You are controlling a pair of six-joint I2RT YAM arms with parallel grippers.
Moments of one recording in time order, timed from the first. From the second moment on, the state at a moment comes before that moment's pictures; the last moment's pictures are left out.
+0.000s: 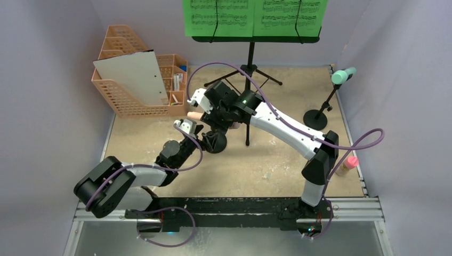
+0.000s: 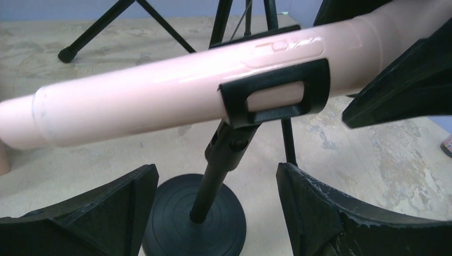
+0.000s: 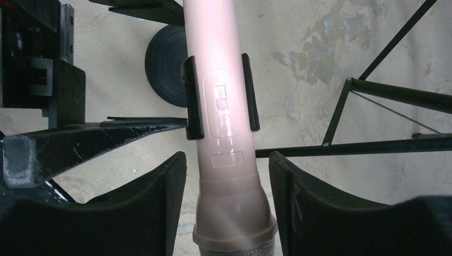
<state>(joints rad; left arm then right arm) -0.67 1.30 0.20 1.13 -0.07 -0.25 0.94 1.80 1.86 -1.02 0.14 -0.25</state>
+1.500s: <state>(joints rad) -0.68 1.54 0.31 1.37 -0.07 -0.17 0.93 1.82 1.83 -1.02 0.16 -0.25</state>
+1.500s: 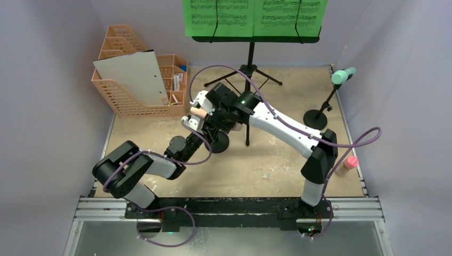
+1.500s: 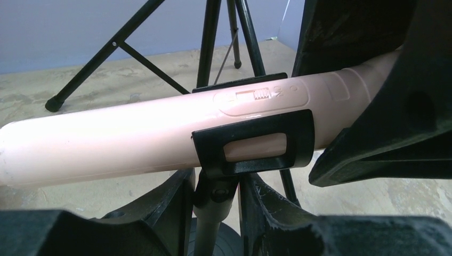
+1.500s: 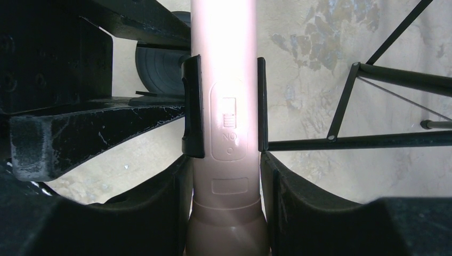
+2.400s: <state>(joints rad) -0.72 1.53 0.32 1.34 -0.05 -0.16 0.93 1.60 1.53 -0.84 0.16 -0.19</state>
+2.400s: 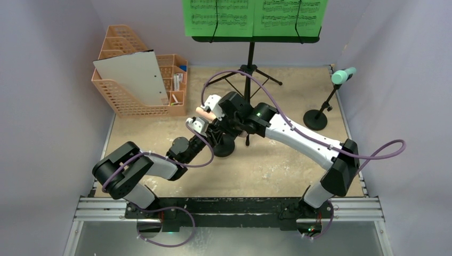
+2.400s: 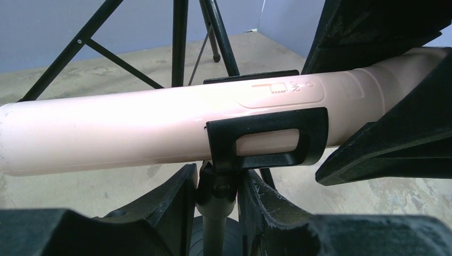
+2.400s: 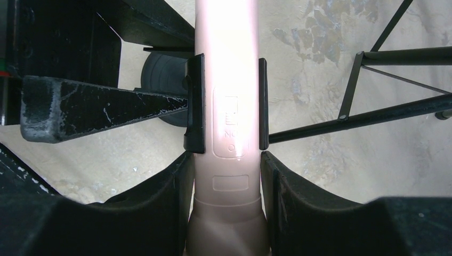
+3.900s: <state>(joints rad) -0.73 1.50 0.37 1.16 -0.16 -0.22 0.92 1.42 1.27 -0.63 0.16 -0.16</state>
